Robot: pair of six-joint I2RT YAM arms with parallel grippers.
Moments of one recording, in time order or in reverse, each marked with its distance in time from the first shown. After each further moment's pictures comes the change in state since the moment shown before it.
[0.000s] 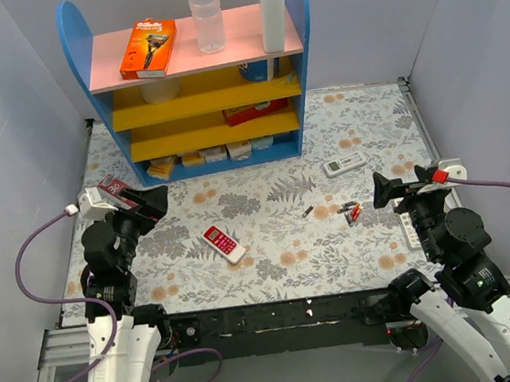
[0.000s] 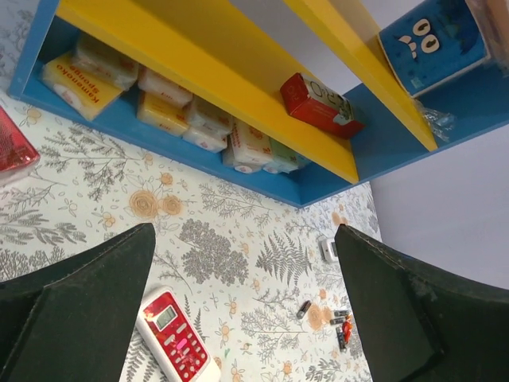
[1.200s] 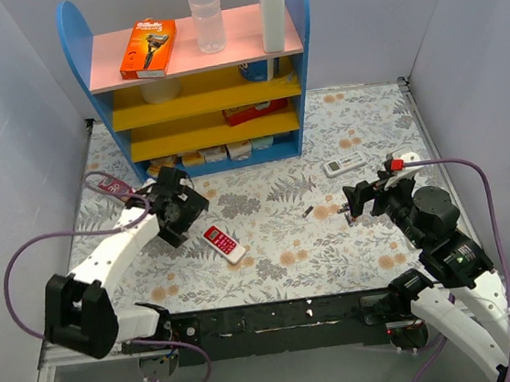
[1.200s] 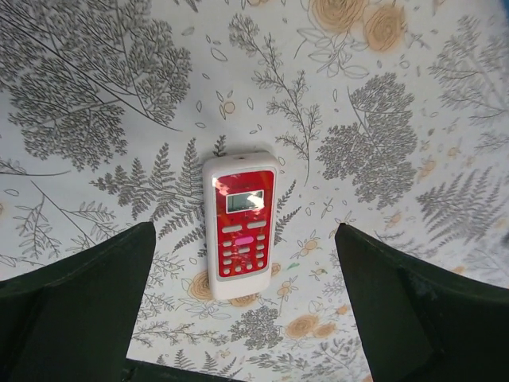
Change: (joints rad) left arm -0.316 0.792 0.311 -0.520 -0.247 -0.399; right arm 0.000 0.177 0.001 -0.044 -0.259 0.021
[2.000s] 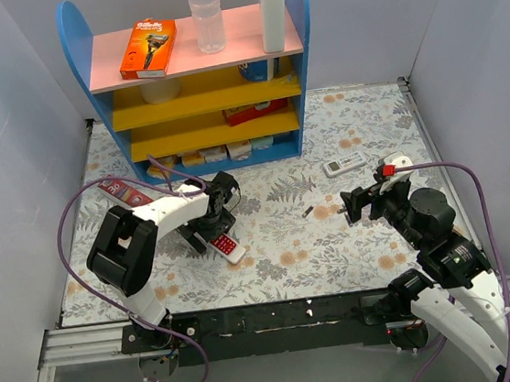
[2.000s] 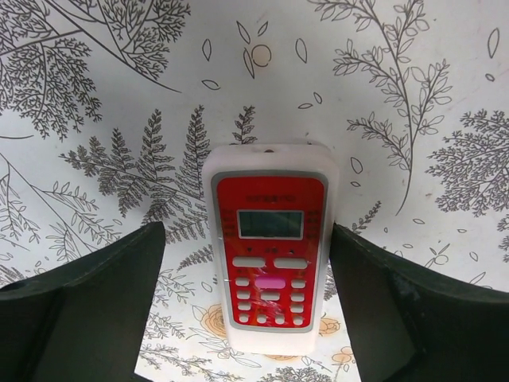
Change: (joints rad) left arm -0.284 0.477 0.179 -0.167 -0.168 -0.192; right arm 0.000 -0.007 -0.032 0.001 -0.050 -0.068
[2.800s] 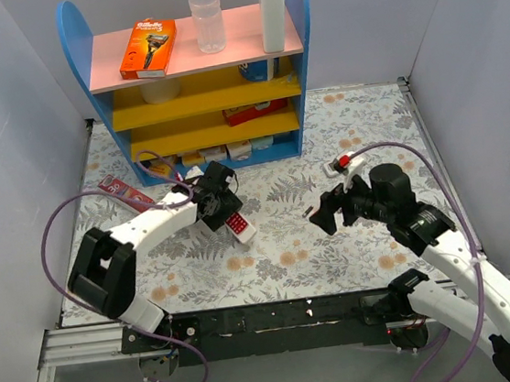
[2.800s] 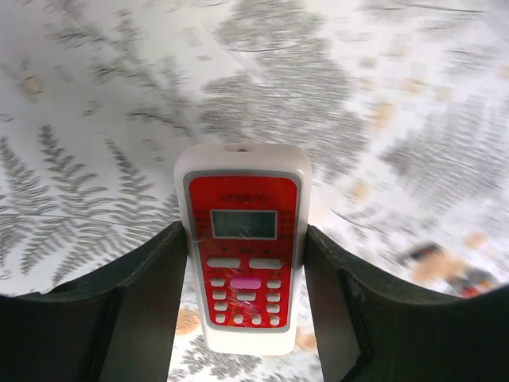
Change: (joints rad) left arm -0.015 -0.118 -0.026 0.274 0.059 0.118; right arm 0.000 0.289 0.046 -0.031 -0.368 0.079
